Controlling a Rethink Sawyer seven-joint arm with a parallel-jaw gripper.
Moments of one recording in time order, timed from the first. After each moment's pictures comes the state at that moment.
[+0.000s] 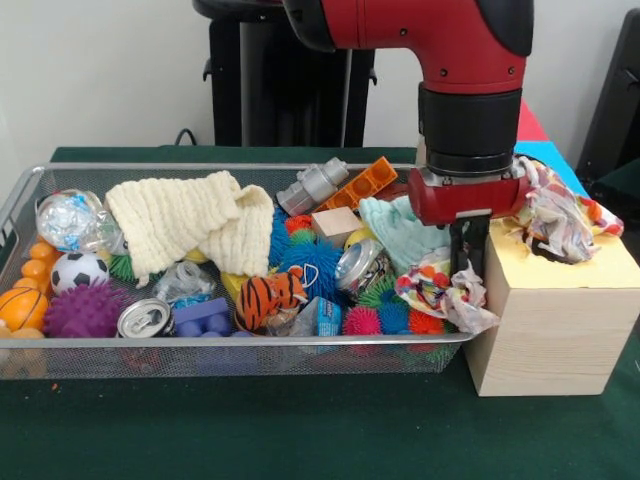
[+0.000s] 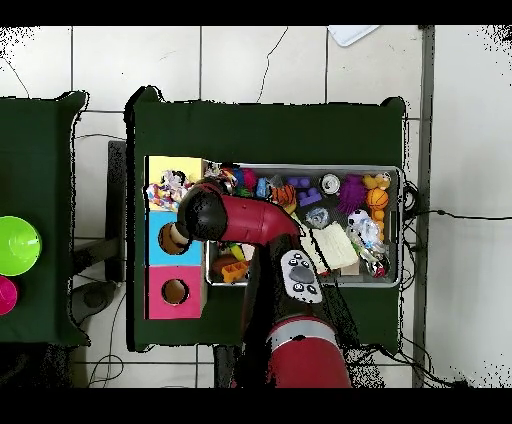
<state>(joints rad) -0.13 -0.53 0.08 1.63 0.09 0.23 1.41</state>
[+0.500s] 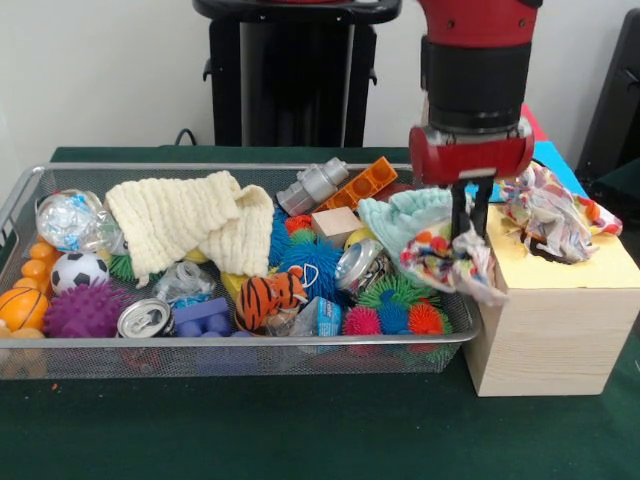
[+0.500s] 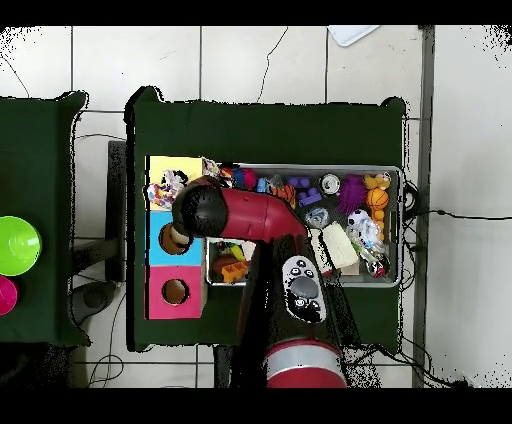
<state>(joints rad) -0.11 -0.62 0.05 1.61 0.09 0.41 1.41</state>
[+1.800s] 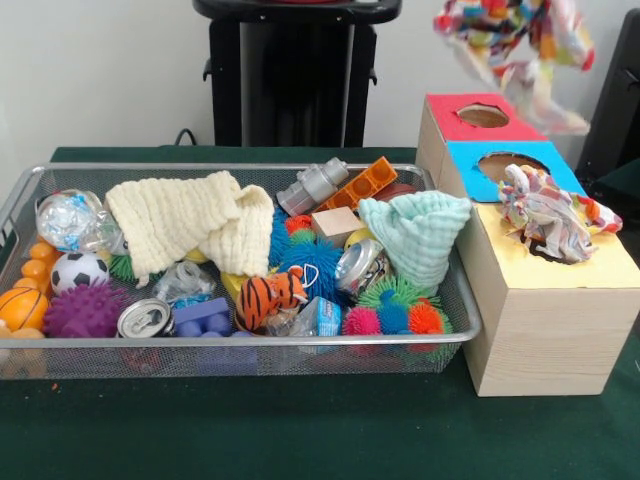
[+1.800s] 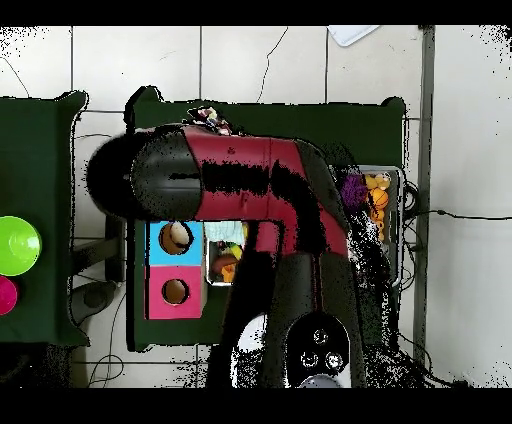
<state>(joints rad) -0.09 -0.92 0.03 1.35 -0.04 0.86 1.41</state>
